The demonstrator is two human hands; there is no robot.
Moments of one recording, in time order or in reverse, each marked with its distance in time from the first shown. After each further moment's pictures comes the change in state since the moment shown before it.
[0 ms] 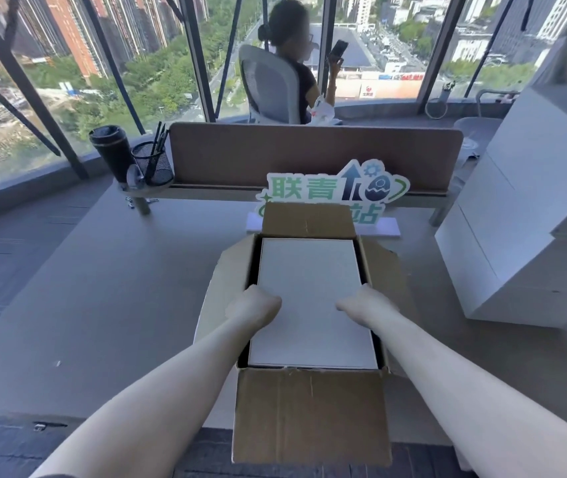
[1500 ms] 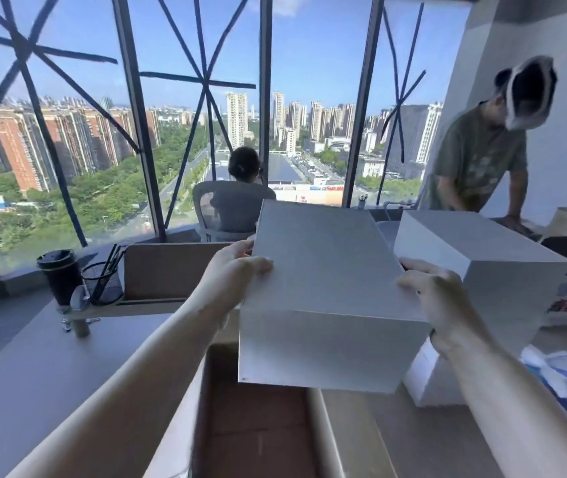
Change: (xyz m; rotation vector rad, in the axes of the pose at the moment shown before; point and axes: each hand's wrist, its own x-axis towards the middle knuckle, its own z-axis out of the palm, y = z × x) left_hand -0.112 0.133 -0.165 -0.875 -0.070 0.742; right_hand -0.173 0.009 -0.189 1.050 0.522 -0.589
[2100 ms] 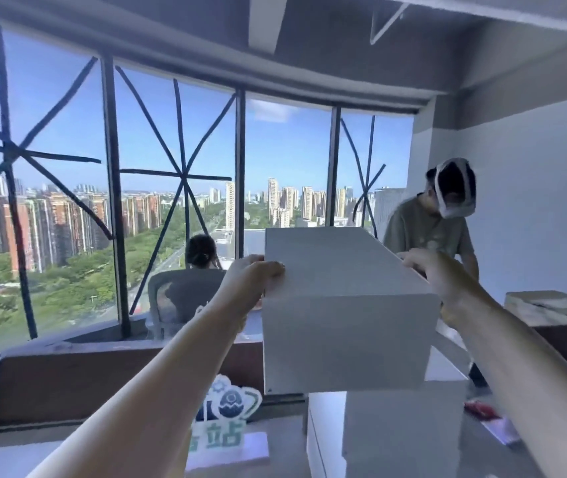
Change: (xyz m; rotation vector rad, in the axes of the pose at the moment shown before) left_hand 0.122 0.112 0.266 -0.029 0.032 0.165; right_hand 0.213 -0.093 -0.258 -0.024 0.022 -0.133
